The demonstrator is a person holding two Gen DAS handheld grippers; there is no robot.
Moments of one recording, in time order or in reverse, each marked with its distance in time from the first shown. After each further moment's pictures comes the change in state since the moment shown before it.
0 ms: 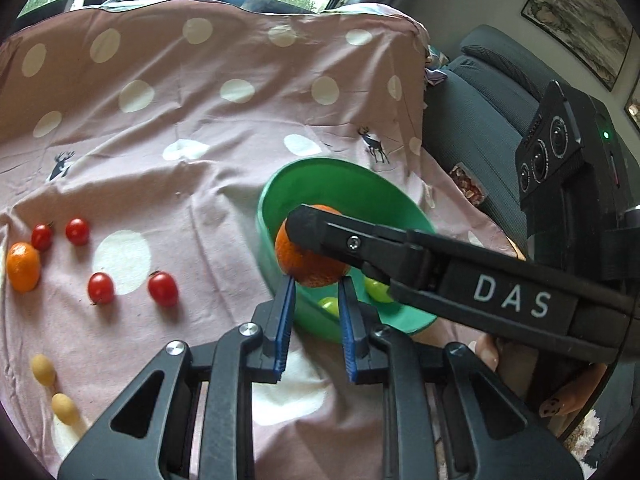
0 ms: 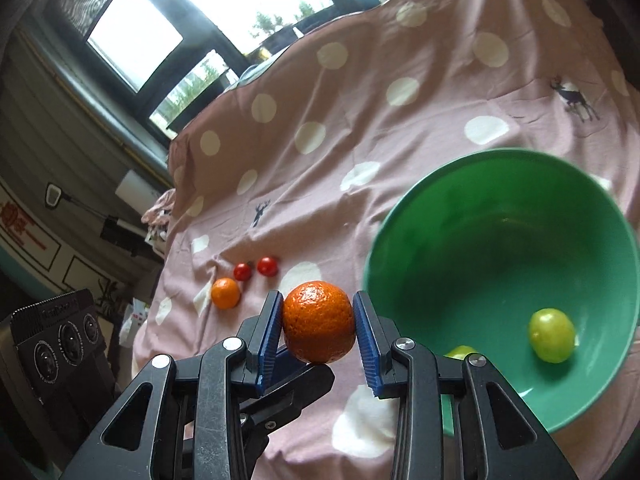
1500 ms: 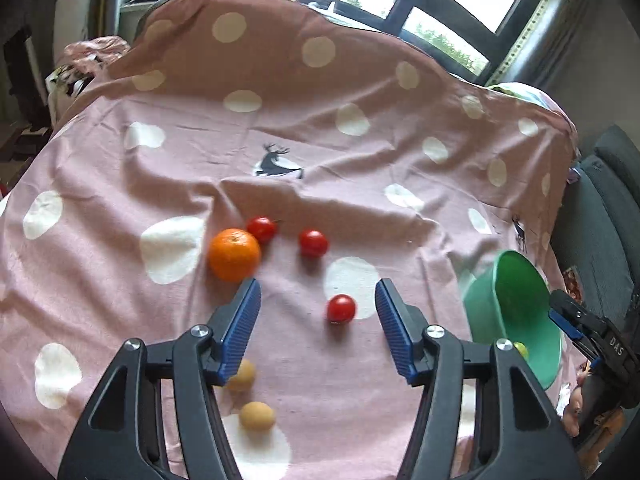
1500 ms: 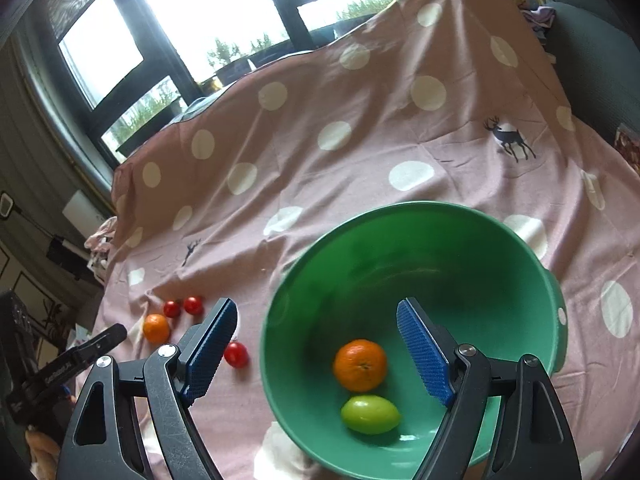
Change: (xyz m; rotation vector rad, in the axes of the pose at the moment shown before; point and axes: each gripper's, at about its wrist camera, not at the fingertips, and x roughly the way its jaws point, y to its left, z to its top) left arm -0.088 0.160 -0.010 -0.374 -0.140 0.394; right arm -0.007 -0.021 0.014 -0.038 -0.109 -0.210
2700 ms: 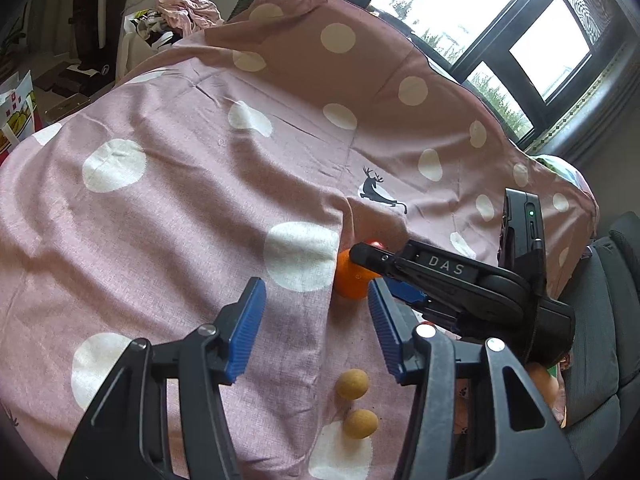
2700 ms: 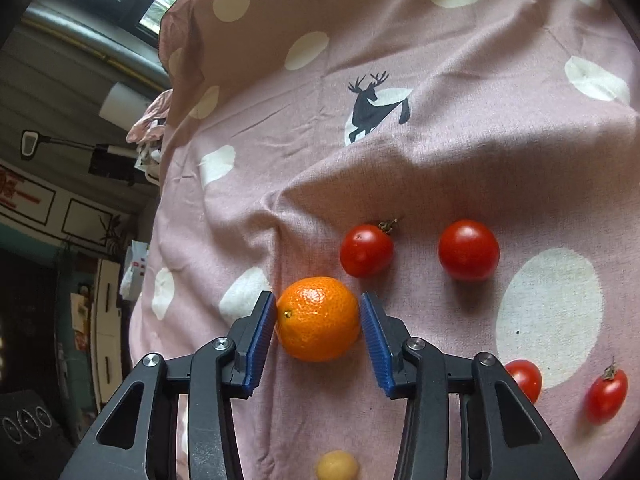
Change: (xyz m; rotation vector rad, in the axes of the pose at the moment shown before) left arm -0.025 0.095 0.002 -0.216 -0.061 0.021; right arm 0.199 0.209 -0.040 -0.026 0.488 0.276
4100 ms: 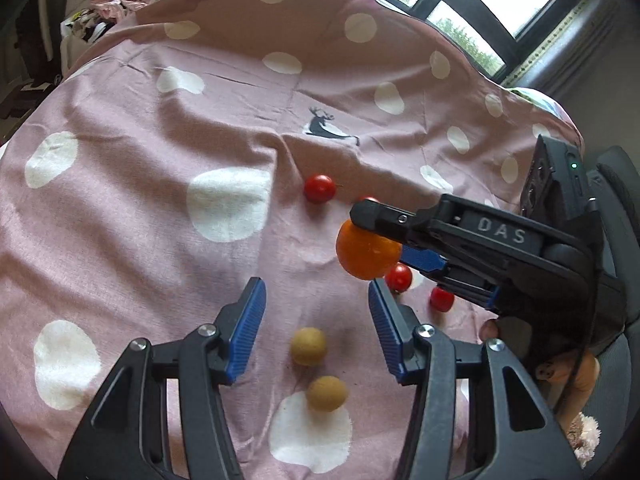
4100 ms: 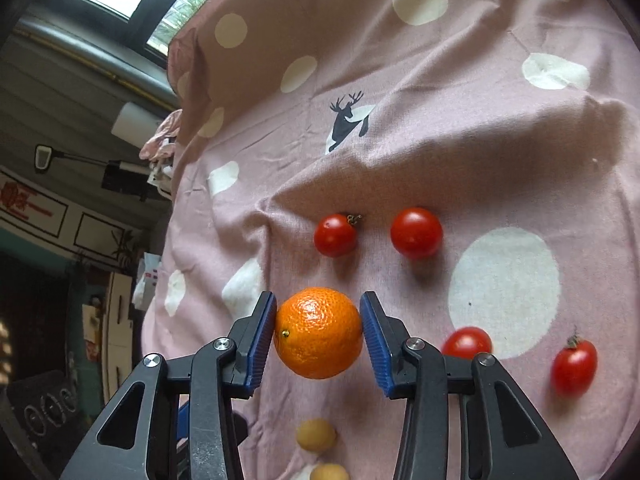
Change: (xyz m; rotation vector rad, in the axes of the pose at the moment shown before) left arm 0.029 -0.043 -0.028 0.174 0.163 -0.073; right arm -0.038 -0.022 -0.019 0.032 -0.056 0.057
